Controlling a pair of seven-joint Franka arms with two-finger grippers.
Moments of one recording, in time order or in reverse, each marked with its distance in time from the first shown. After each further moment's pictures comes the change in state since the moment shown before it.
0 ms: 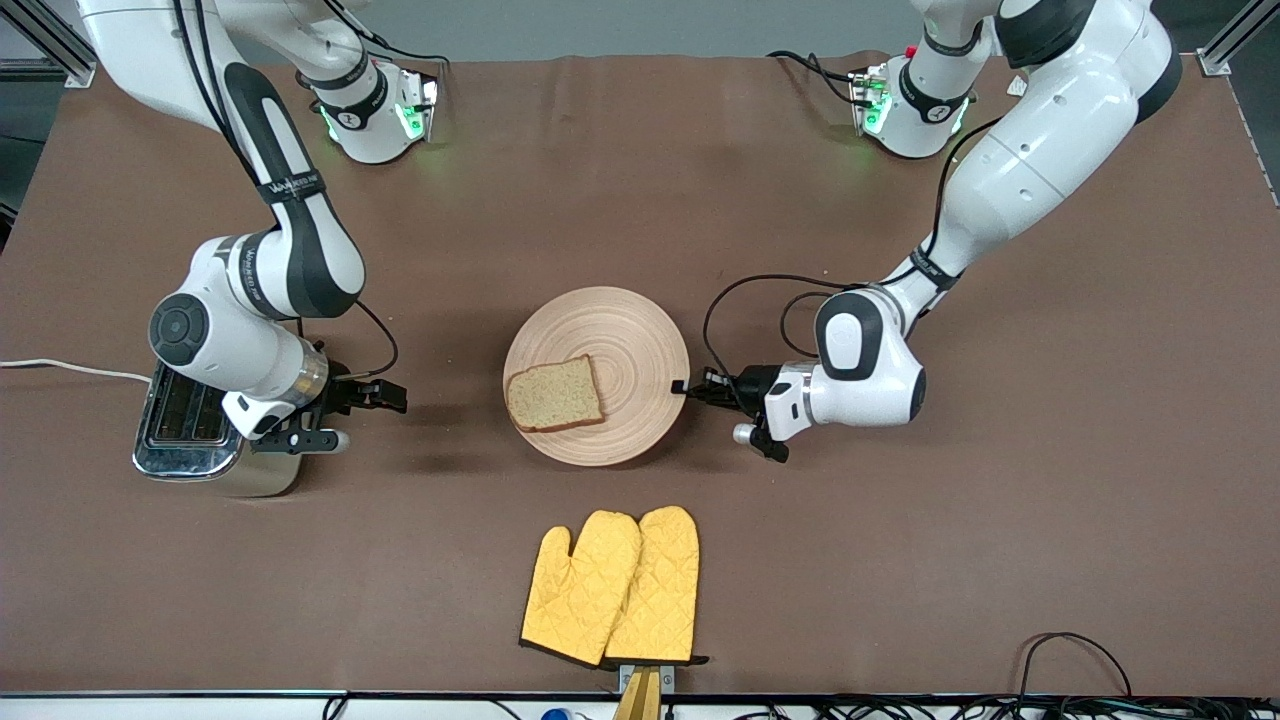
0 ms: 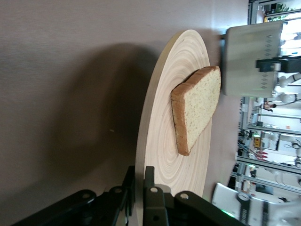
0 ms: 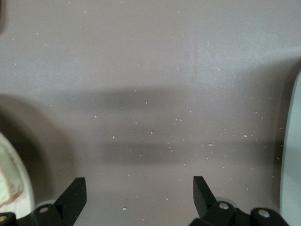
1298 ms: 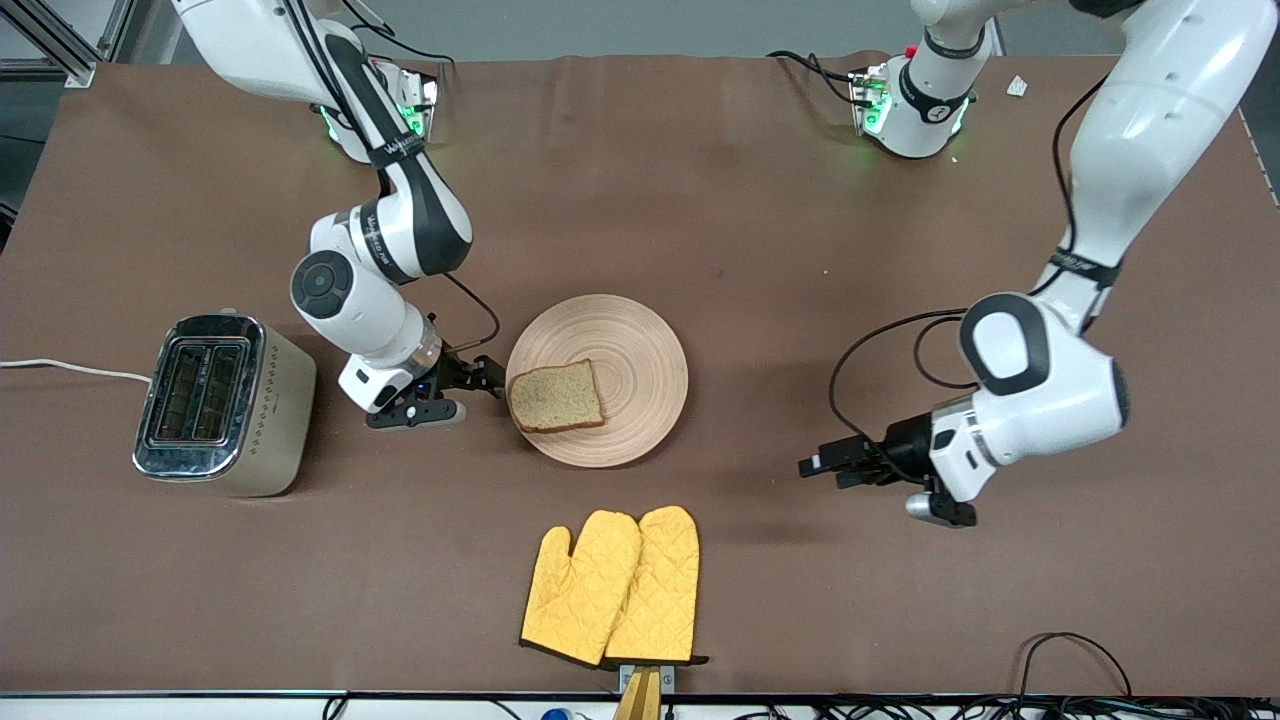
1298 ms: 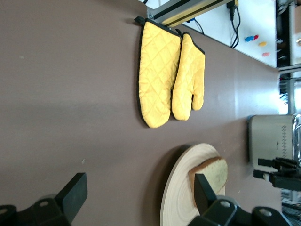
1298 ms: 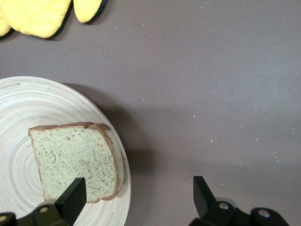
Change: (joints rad) left arm 0.241 -0.247 0.003 0.084 0.363 -0.072 -0.368; right arm 0.235 0.011 0.012 -0.021 0.002 0.165 0.133
